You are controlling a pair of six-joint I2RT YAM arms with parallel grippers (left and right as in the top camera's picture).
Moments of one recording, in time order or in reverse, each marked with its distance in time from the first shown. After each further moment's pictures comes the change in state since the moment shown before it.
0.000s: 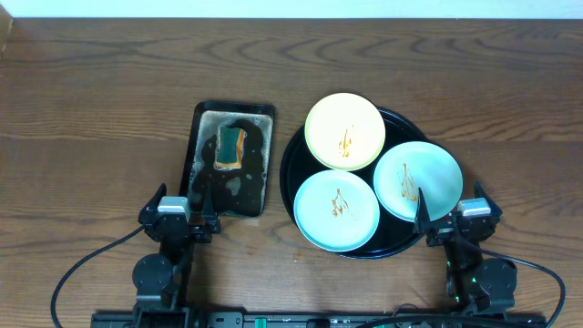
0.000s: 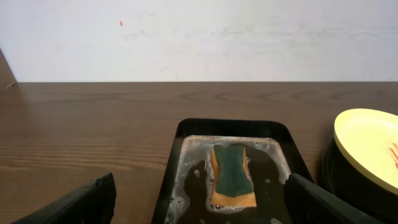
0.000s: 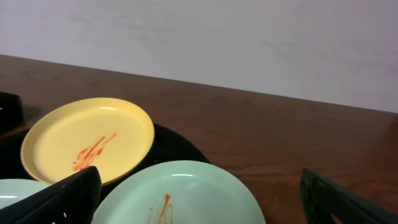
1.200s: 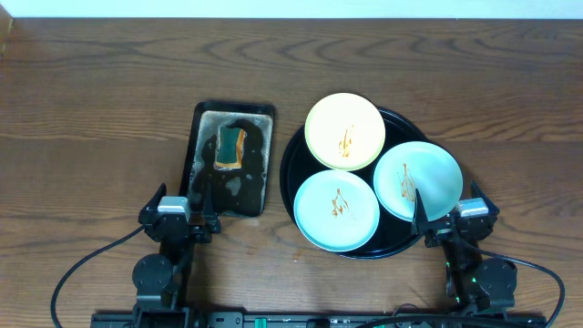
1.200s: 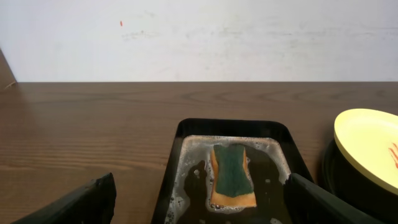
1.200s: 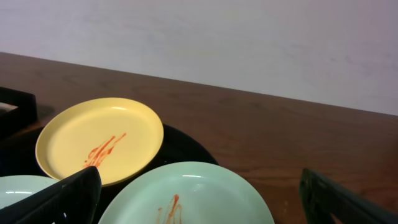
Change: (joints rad) left arm 0.000 0.000 0.000 0.000 0.000 0.000; right arm 0.000 0.000 0.000 0.000 -0.043 0.000
